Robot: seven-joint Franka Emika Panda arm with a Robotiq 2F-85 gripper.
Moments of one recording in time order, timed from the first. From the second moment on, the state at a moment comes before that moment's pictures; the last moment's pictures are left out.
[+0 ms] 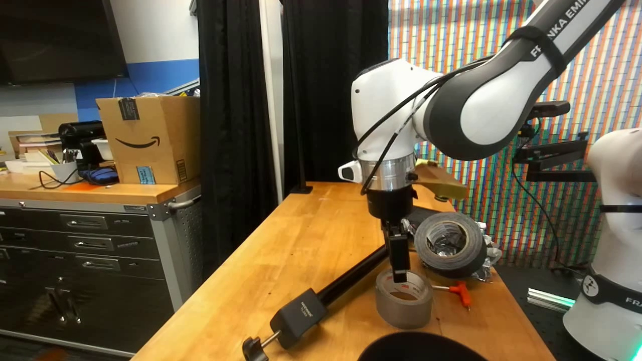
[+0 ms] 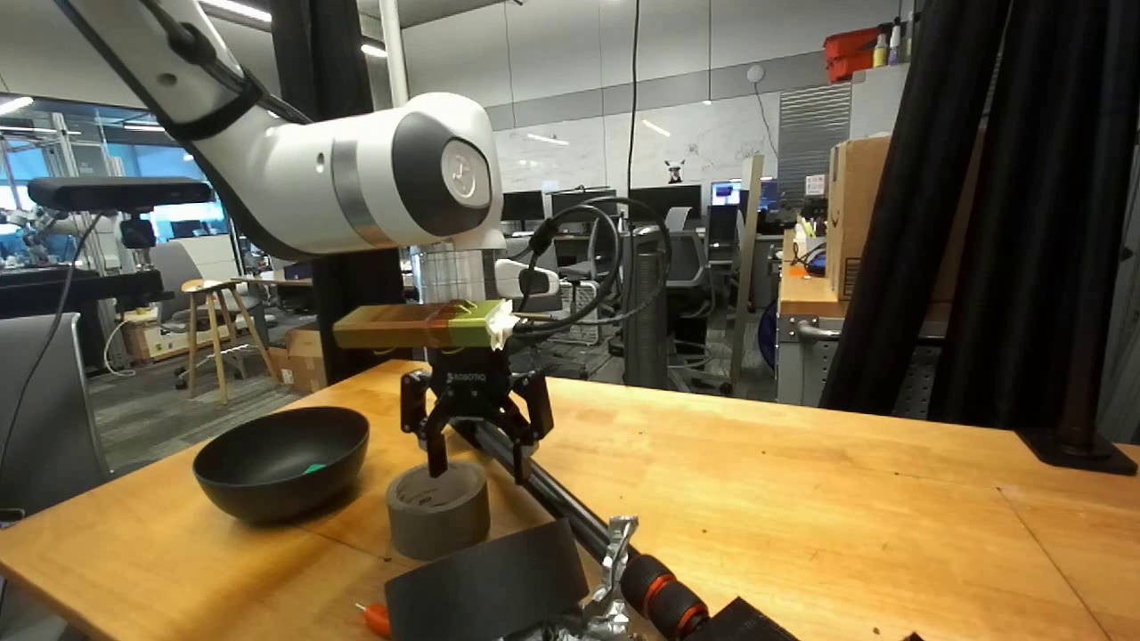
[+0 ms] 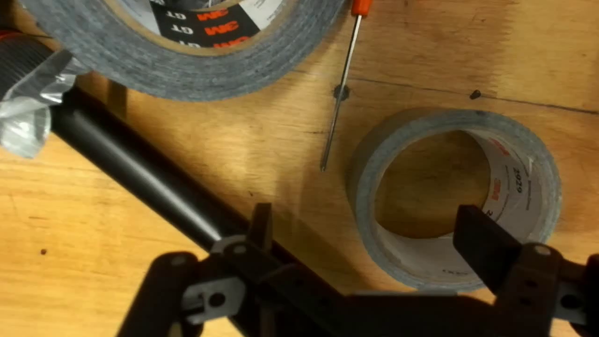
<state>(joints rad) 0.08 -0.15 0.13 -2.53 -0.07 2.27 0.06</state>
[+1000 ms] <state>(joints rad) 0.08 -0.12 0.12 -2.52 -0.07 2.28 0.10</state>
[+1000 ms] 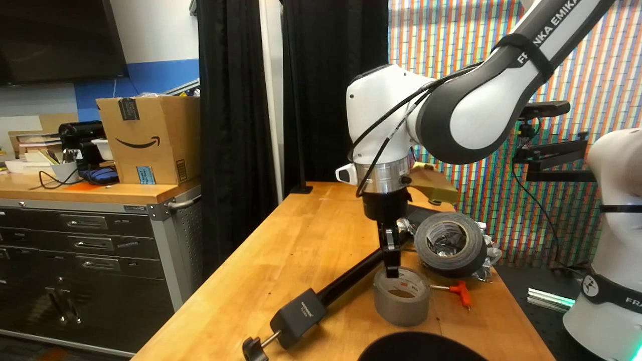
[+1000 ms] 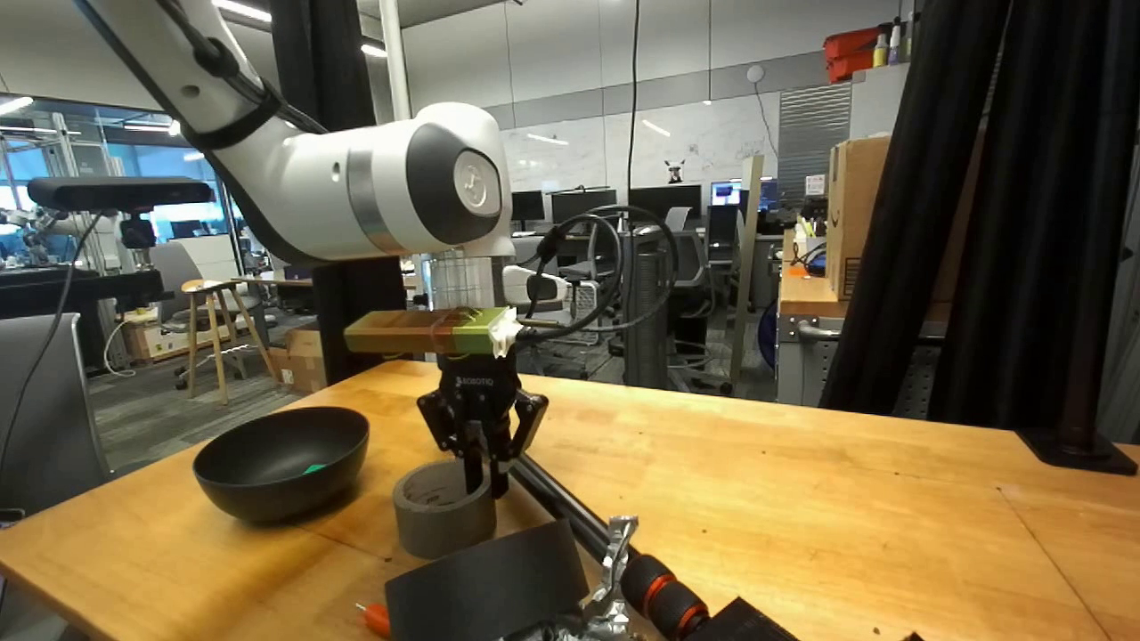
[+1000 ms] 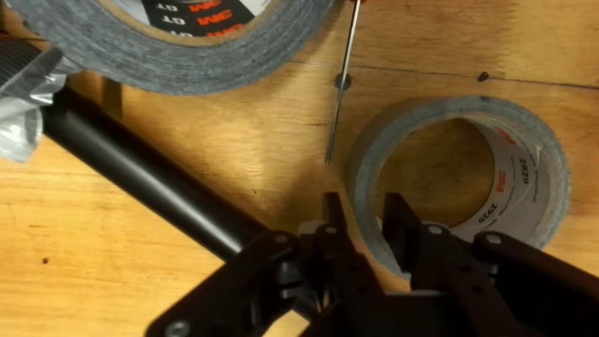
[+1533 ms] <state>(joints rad) 0.07 -0.15 0.07 -2.52 -0.02 2.30 0.10</state>
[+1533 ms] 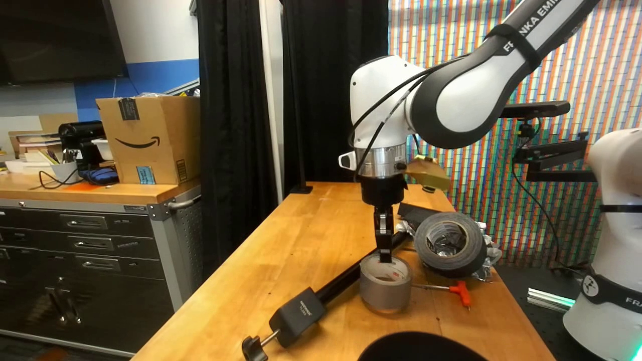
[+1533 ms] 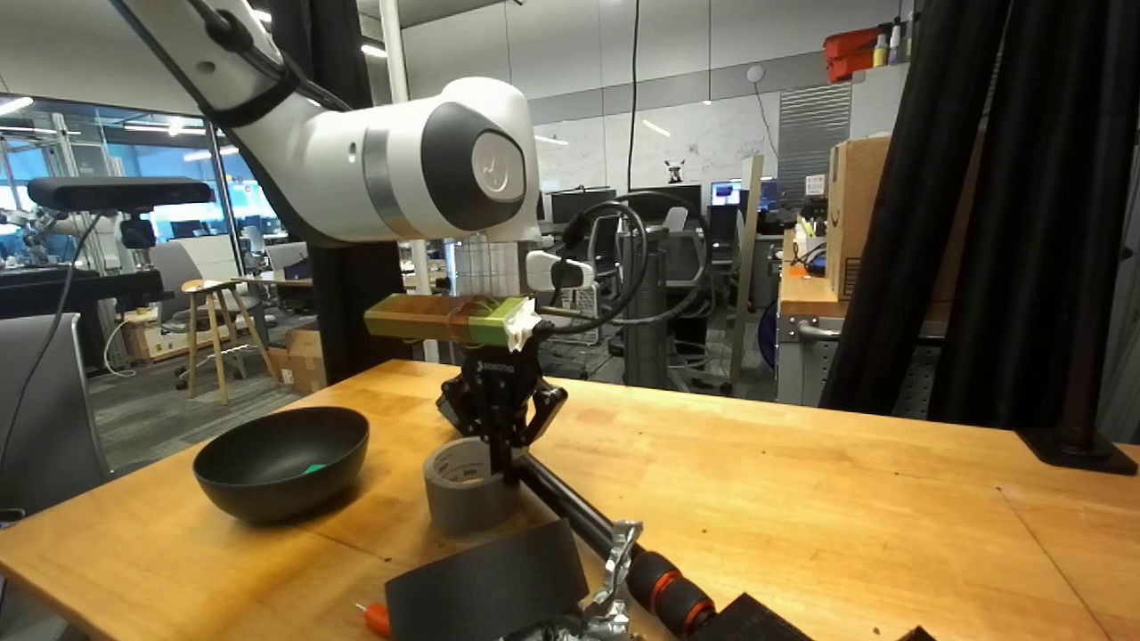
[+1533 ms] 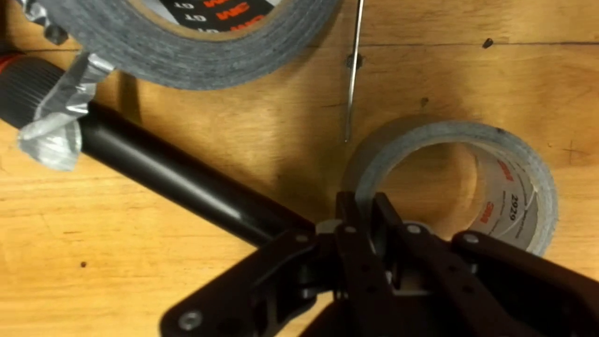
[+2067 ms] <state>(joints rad) -0.05 -0.29 -0.04 -2.50 -0.05 2.28 0.07</state>
